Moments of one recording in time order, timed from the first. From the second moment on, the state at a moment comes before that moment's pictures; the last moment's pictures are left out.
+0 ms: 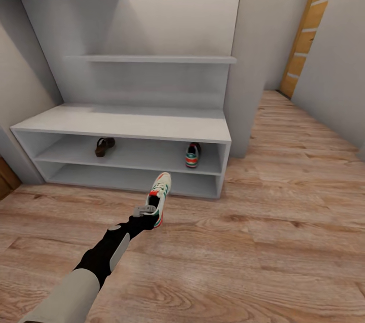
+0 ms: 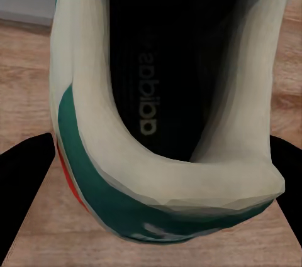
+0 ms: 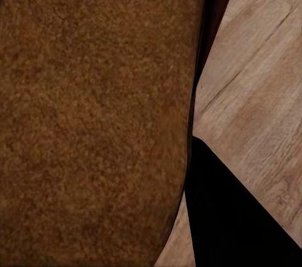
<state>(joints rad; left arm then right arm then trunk) -0.67 -0.03 -0.11 -0.63 0.19 0.21 -0.20 -0.58 -0.47 -0.76 -0.99 -0.10 0.67 -0.14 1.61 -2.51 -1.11</state>
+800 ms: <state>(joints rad) -0.67 -0.03 -0.11 -0.63 0.18 0.21 -0.20 -0.58 -0.47 -0.76 -0.99 -0.10 0.67 -0.14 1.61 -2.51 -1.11</state>
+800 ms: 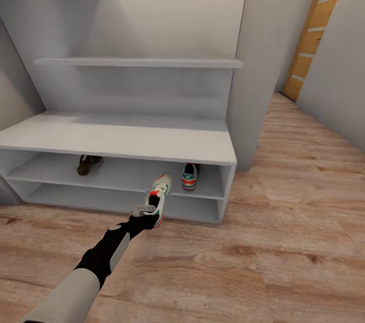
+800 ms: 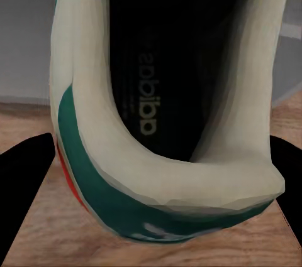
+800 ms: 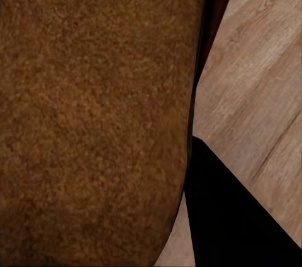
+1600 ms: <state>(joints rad) -0.67 -0.03 -0.11 -0.63 0.18 0.21 -0.20 -0.58 -0.47 -0.76 -0.99 -0.10 0.67 -0.14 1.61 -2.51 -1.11</state>
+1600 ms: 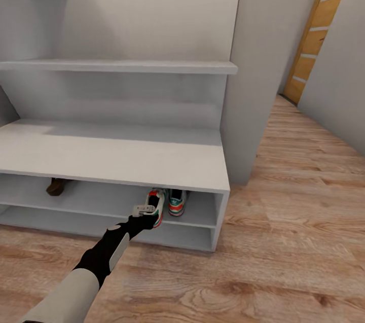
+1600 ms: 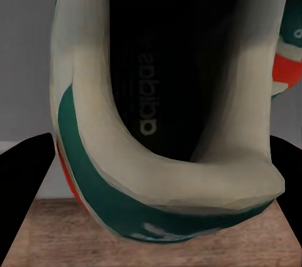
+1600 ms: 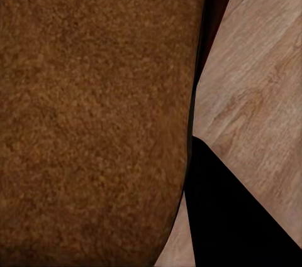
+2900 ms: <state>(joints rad) -0.67 -0.03 -0.11 -0.63 0.18 0.21 -0.20 -0.58 -0.47 -0.76 -0.99 -0.10 0.67 -0.14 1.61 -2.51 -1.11</state>
